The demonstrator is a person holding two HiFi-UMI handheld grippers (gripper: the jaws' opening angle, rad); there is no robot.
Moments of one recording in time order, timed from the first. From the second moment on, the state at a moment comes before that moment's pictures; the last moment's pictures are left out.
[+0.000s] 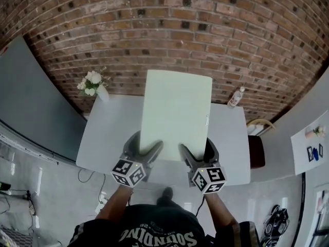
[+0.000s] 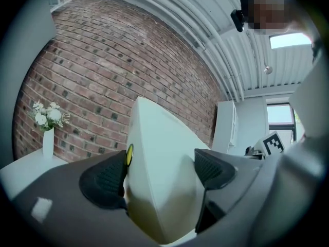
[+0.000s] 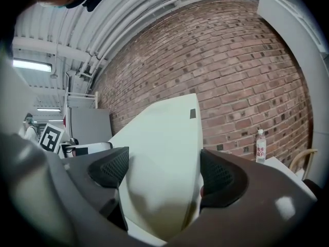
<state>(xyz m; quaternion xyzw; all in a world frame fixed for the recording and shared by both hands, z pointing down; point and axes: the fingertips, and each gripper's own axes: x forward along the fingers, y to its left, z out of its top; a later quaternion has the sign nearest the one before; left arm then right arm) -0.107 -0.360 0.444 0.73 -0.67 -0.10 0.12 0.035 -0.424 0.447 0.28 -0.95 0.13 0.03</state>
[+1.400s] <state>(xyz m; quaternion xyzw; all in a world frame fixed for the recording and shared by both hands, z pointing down) -0.252 -0.402 0.446 0.72 -0.68 -0.10 0.12 -0.112 -0.472 0.447 0.26 -0.96 0.12 0.05</state>
